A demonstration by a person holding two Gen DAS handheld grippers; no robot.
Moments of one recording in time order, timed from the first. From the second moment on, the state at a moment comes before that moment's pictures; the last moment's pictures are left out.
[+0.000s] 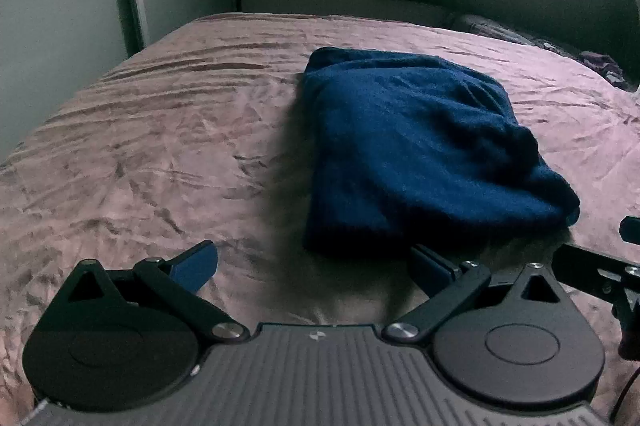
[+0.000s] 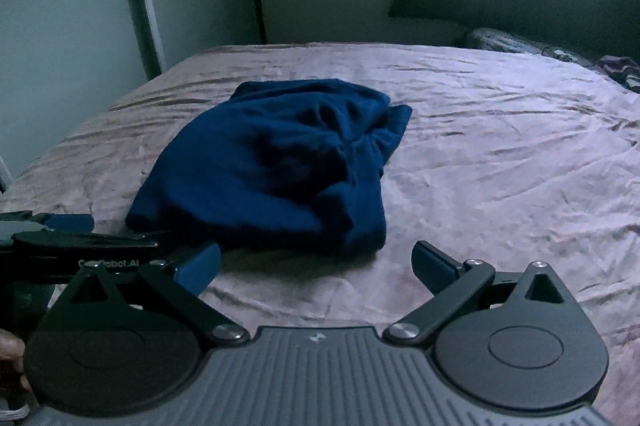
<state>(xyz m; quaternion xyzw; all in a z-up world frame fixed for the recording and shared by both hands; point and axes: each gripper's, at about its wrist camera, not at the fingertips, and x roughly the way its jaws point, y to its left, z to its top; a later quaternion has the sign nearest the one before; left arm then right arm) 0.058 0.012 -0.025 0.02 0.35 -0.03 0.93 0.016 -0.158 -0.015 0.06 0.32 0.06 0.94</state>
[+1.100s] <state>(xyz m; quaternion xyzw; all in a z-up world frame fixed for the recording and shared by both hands) 0.054 0.019 -0.029 0.03 0.36 -0.02 0.93 0.013 -0.151 -0.023 0.06 0.33 0.09 0.94</state>
